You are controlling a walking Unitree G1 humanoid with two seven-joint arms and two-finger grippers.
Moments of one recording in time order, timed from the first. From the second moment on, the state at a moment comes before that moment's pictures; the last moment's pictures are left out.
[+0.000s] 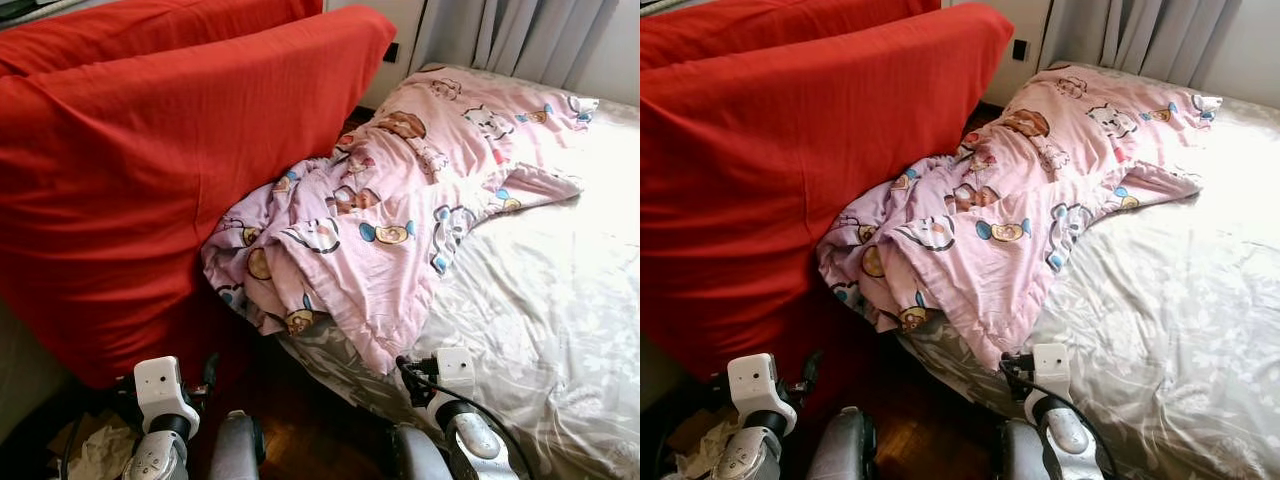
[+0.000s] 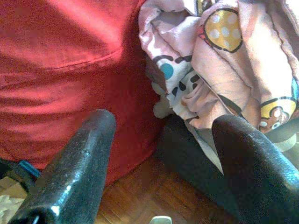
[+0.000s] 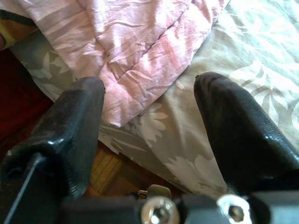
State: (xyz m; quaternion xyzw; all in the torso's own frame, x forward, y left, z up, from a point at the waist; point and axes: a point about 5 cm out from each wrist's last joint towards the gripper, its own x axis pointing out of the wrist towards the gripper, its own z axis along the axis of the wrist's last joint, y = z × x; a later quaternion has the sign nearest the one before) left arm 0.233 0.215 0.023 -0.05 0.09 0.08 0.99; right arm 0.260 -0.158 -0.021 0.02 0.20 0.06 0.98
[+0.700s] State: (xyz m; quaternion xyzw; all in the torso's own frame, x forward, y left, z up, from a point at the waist) left arm 0.233 0.217 0.026 -0.04 0.08 0.08 0.99; right arm 0.262 -0.155 -0.019 0.02 0.20 0.07 0.98
